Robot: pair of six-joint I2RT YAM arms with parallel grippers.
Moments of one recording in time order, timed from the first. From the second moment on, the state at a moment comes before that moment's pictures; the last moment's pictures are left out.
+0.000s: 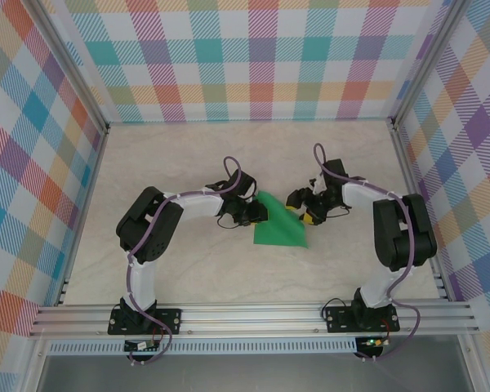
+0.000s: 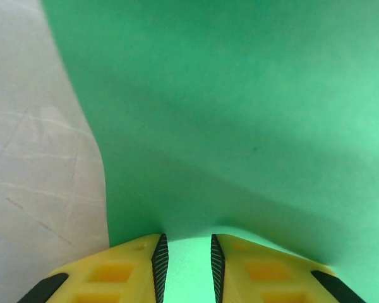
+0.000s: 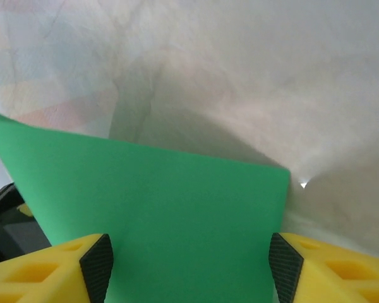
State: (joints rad) left arm -0.67 1.99 1.22 -0.27 0.40 -0.76; right arm 0.22 1.72 0.97 -0.49 -0.66 0.63
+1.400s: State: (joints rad) left arm -0.71 1.94 1.23 -0.36 0.36 -0.73; right arm 0.16 1.82 1.19 -0.62 -0.65 0.51
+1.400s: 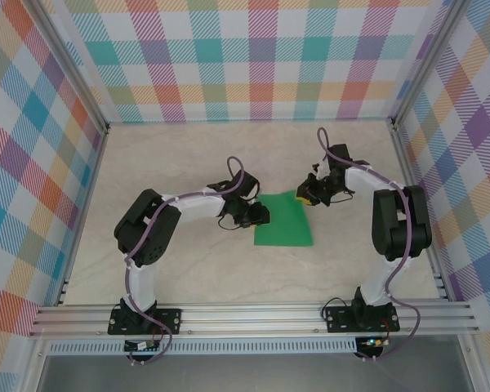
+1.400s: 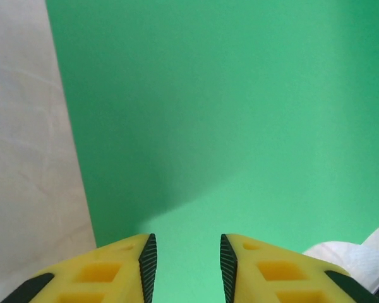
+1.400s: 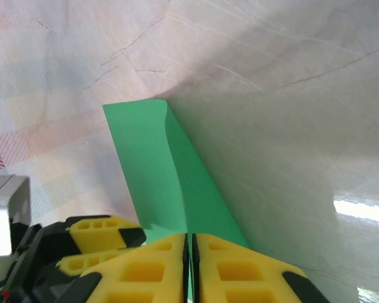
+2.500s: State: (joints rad) left arm -1.06 2.12 1.66 -0.61 -0.12 -0.87; right arm 0.16 1.68 1.08 -0.59 -0.64 0.73
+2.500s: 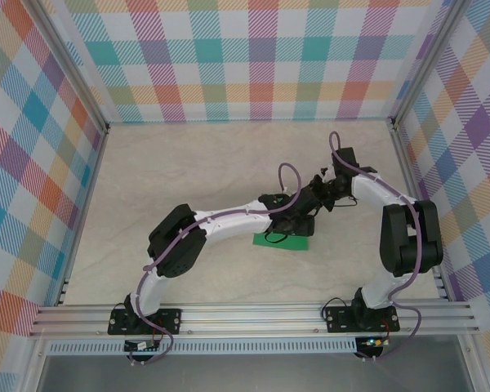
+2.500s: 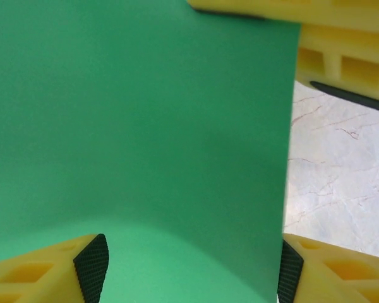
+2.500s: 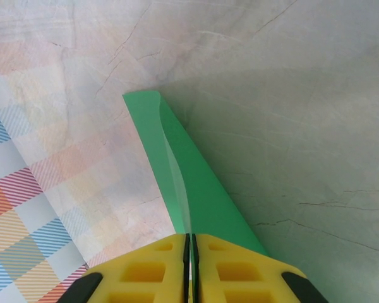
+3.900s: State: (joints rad) left arm -0.70 1.88 1.23 -0.24 0.43 -0.78; right arm 0.20 1.64 1.00 -0.53 -0.73 0.60
